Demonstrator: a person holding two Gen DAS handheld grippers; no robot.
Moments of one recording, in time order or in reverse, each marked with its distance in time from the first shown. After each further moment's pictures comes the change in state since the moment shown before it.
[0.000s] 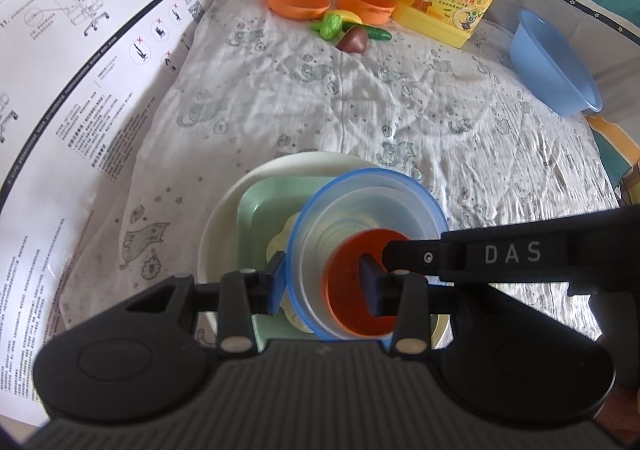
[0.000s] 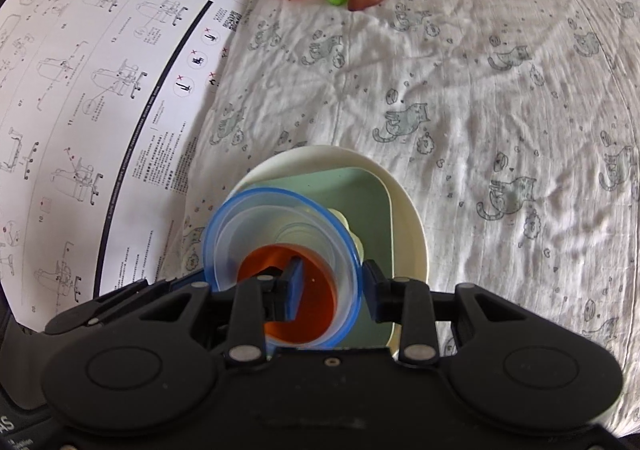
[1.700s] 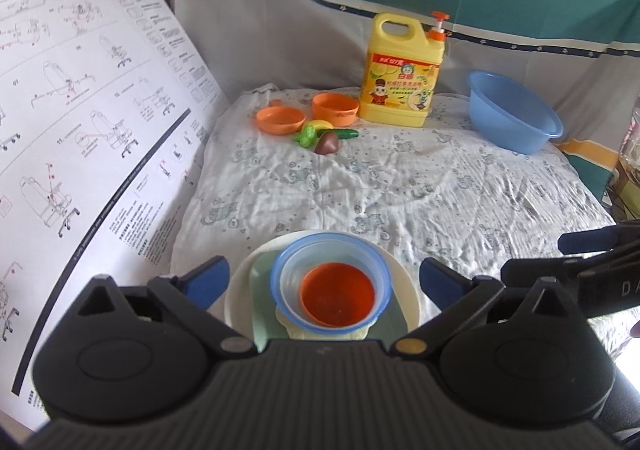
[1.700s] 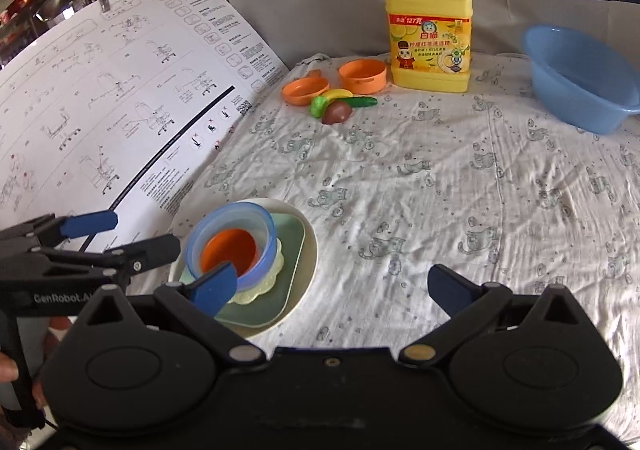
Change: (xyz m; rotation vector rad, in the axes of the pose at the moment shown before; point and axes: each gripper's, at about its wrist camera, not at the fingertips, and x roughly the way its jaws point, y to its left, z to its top) left arm -0.094 -0.038 -0.047 0.173 -0.353 0.063; right arm -0.120 -0.038 -0.083 -0.232 -0.390 -0.103
